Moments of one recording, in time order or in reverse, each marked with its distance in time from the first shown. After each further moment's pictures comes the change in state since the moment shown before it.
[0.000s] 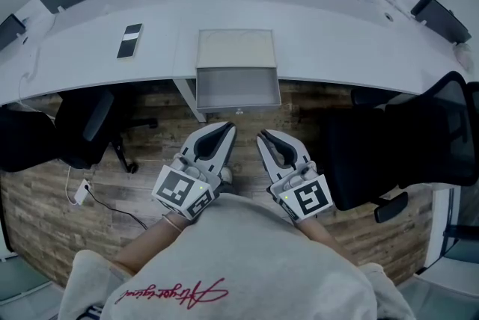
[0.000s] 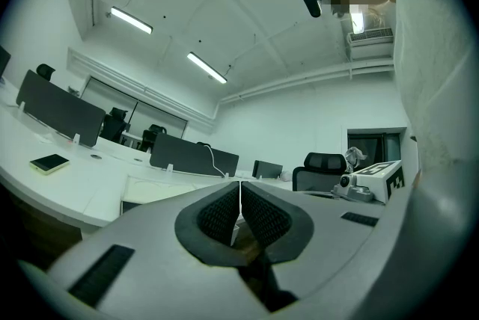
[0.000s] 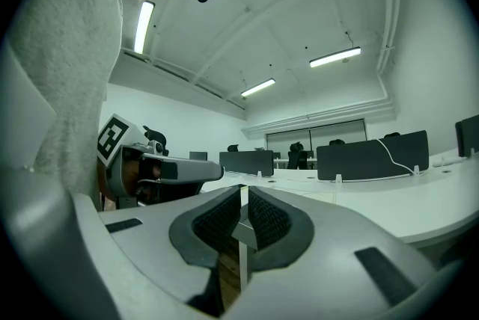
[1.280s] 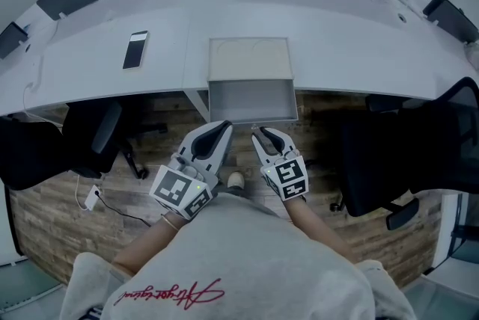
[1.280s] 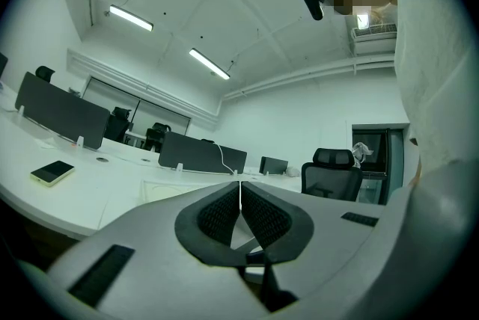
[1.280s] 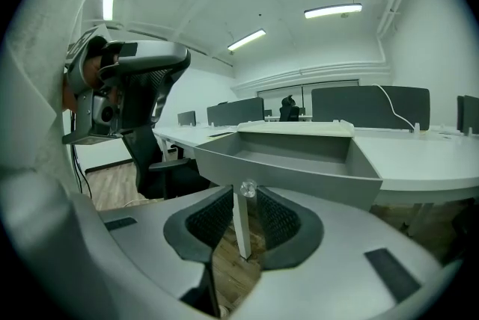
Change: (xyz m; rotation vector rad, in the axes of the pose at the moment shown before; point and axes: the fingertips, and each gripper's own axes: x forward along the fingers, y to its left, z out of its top) left arm 0.009 0.063 0.007 0.015 0.038 0.020; right arm 0.088 -0.033 -0.139 0.070 0.332 -0.067
